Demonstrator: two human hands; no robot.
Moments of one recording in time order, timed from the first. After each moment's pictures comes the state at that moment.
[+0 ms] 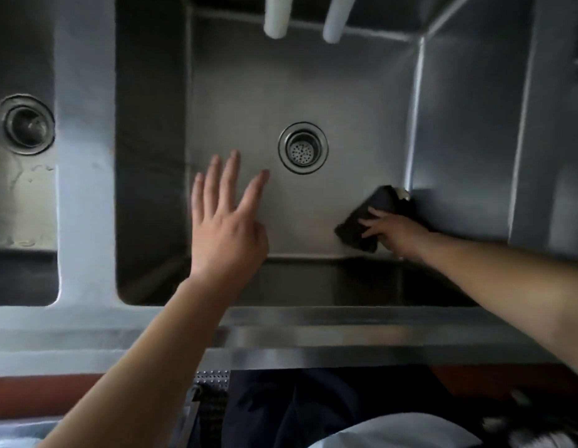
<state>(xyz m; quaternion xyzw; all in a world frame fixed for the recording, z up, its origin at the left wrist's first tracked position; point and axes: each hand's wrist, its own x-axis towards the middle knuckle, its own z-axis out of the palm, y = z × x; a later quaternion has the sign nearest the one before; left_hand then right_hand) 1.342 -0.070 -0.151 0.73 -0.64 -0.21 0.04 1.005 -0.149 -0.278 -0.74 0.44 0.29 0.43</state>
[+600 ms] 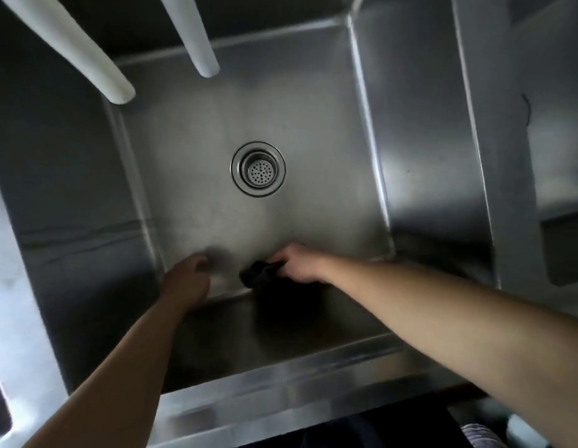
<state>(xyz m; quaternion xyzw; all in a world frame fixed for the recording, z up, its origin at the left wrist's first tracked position) 1.387 -0.082 -0.289 0.76 -0.39 -0.50 -0.15 1.144 -0.114 -0.291 -0.53 0.54 0.18 0.63</state>
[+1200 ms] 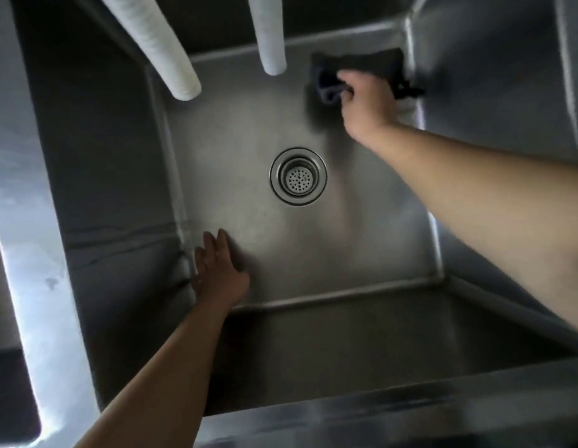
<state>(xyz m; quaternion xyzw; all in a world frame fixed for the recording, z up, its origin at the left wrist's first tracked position) 1.378 -0.091 -0.314 0.78 -0.43 -0.40 -0.19 1.130 -0.340 -0.280 -0.62 0.72 -0.11 0.28</state>
